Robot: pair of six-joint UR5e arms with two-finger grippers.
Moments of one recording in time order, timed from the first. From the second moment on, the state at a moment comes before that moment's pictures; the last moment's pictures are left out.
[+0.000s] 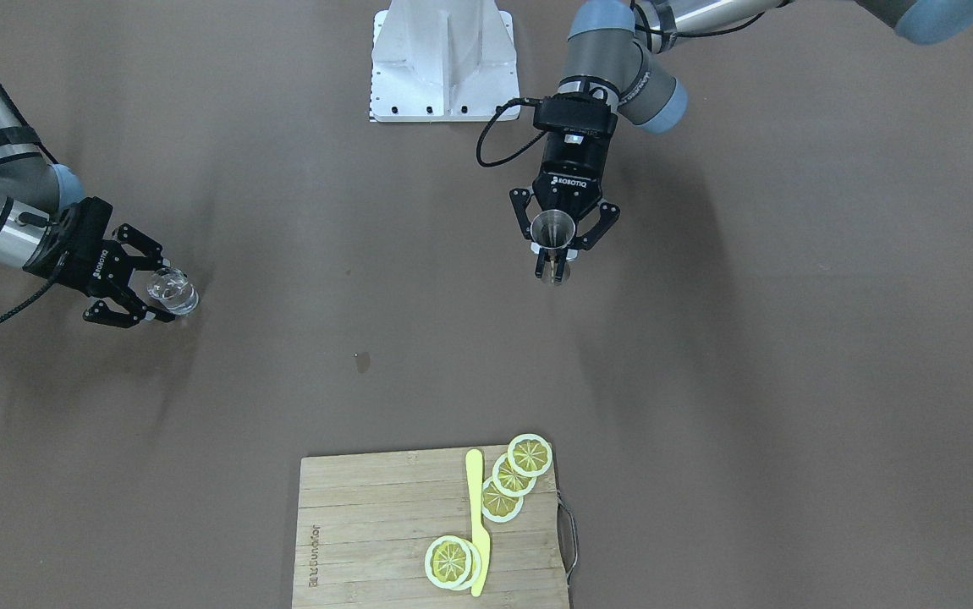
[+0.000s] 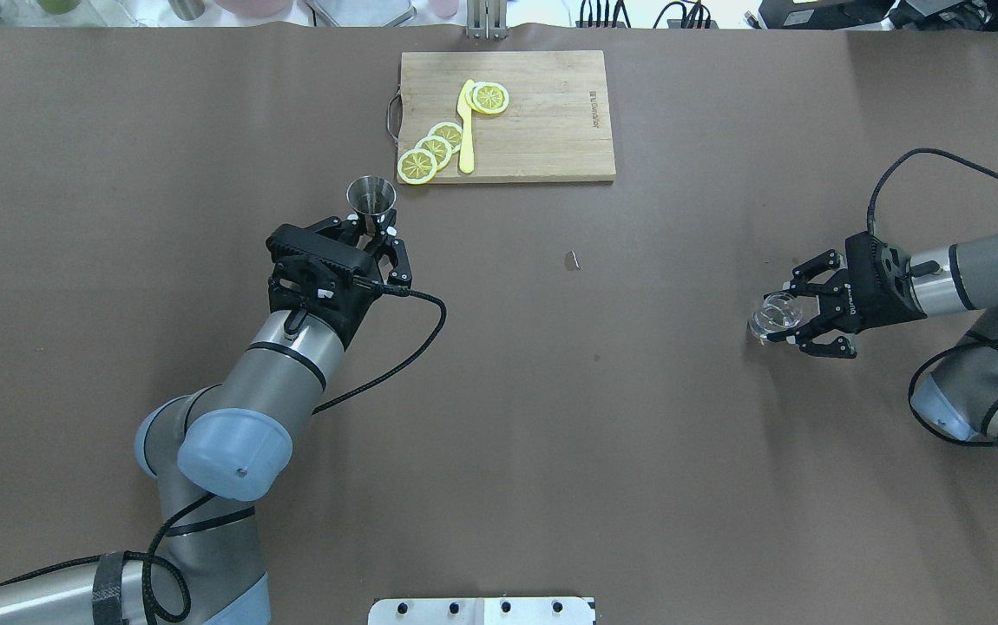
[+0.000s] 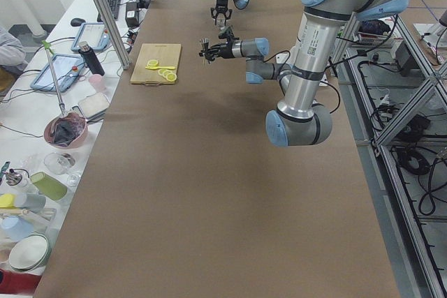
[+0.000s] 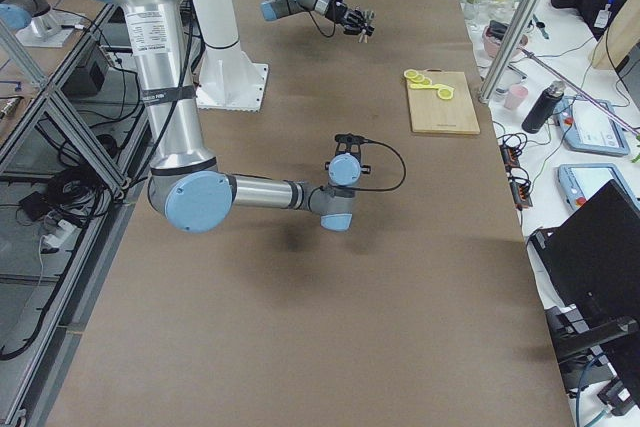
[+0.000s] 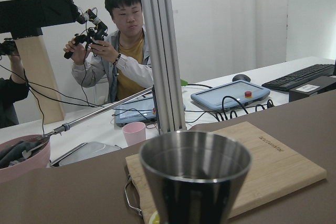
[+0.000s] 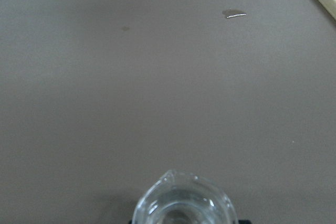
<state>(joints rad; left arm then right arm) -0.32 -2.02 -1.68 -2.52 -0.75 -0.68 0.86 -1.39 1.20 0.02 2.33 -0.09</state>
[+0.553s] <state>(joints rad) -0.21 -2.07 -1.67 -2.49 -0.74 -0.59 0.86 -1.39 1.21 0.02 2.33 -0.09</state>
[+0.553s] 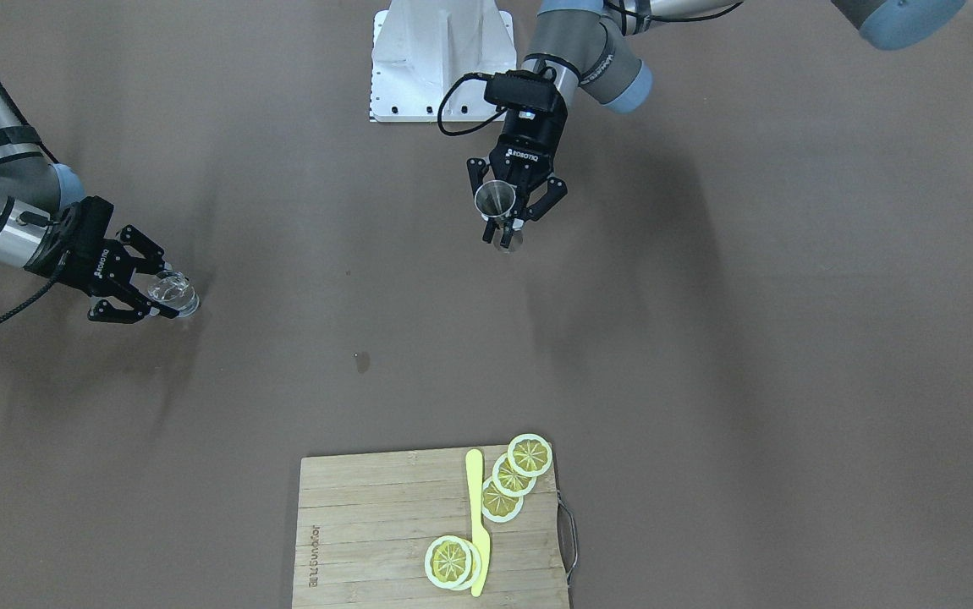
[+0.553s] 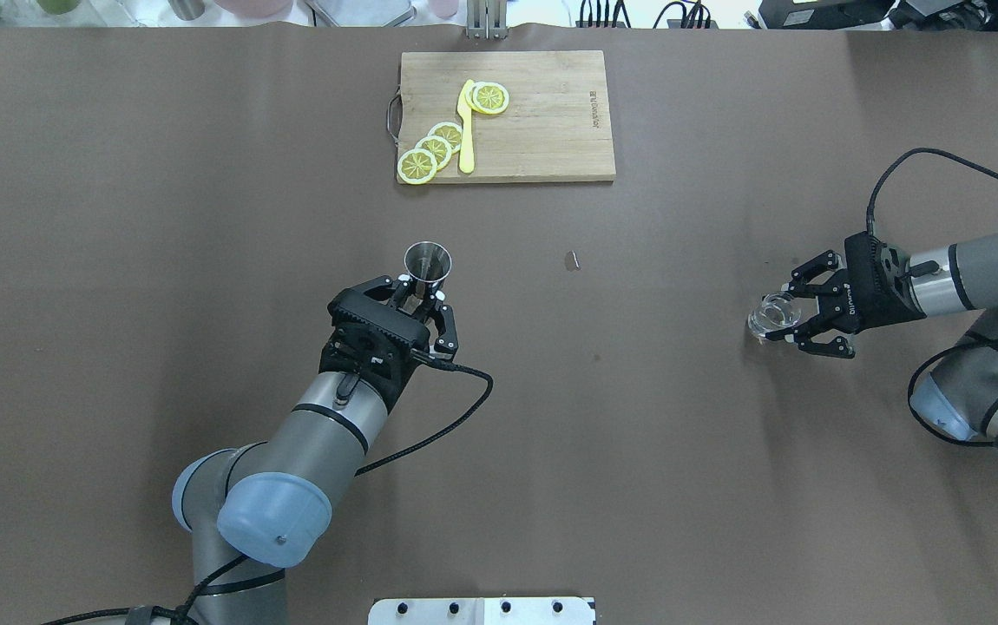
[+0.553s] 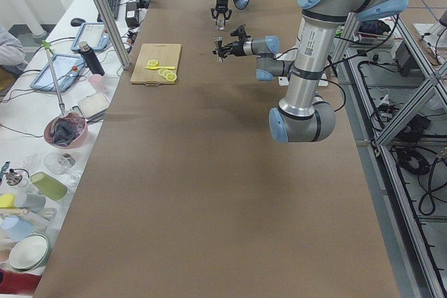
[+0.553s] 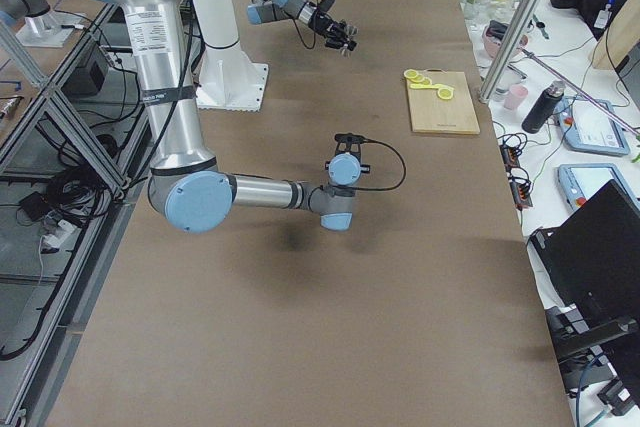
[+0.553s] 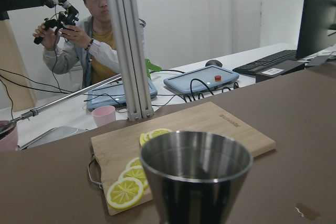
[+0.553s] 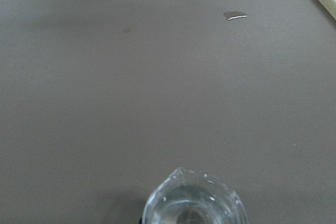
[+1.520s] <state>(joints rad) -0.24 -2.17 -1.60 -2.46 -0.75 -0.58 1.00 -1.33 1.23 -0.04 2.41 -0.09</state>
